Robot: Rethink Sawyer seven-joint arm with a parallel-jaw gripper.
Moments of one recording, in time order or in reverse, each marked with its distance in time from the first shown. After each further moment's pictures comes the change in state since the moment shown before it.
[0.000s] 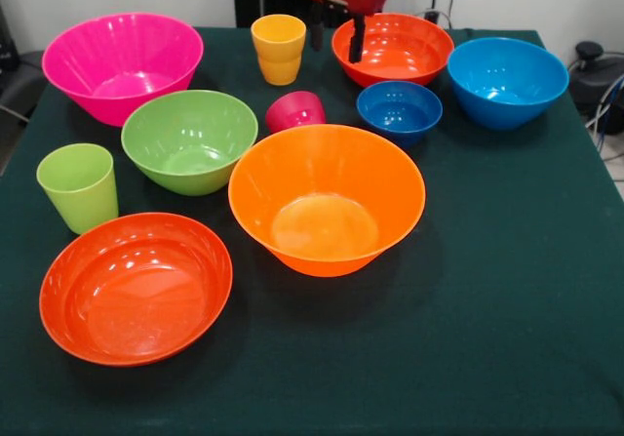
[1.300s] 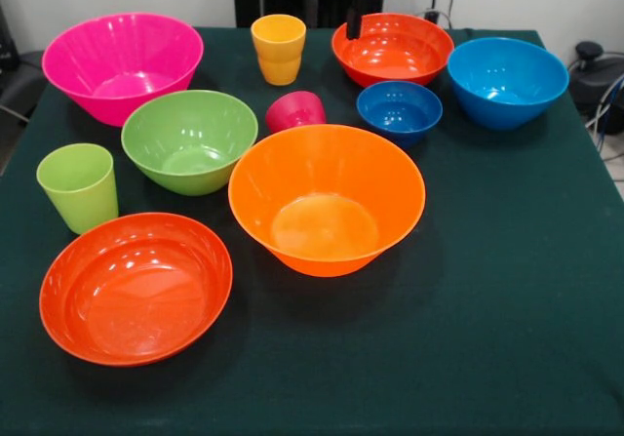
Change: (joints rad) arm -0.065 -0.159 0.098 0.000 -0.005 0.114 0.000
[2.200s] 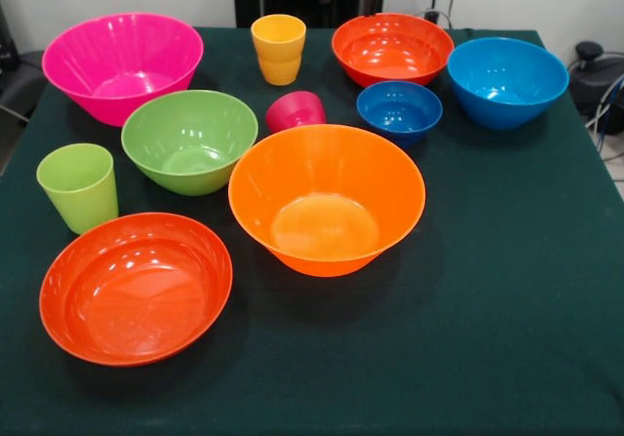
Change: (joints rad) arm 0.154 -0.041 -0.095 -0.007 -0.074 0.067 0.000
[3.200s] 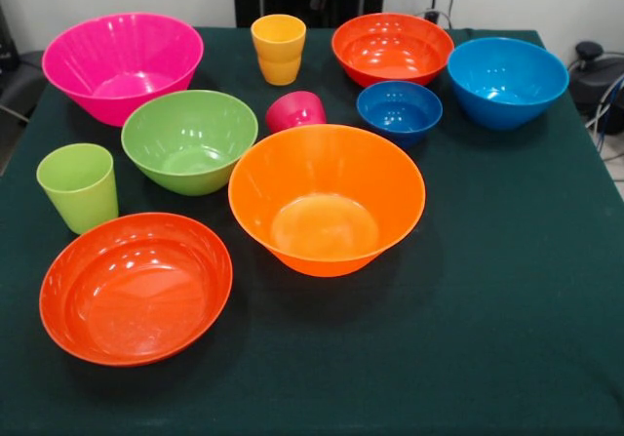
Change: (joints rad) arm 0.098 0.036 -0.167 -0.065 -0.078 0.030 0.000
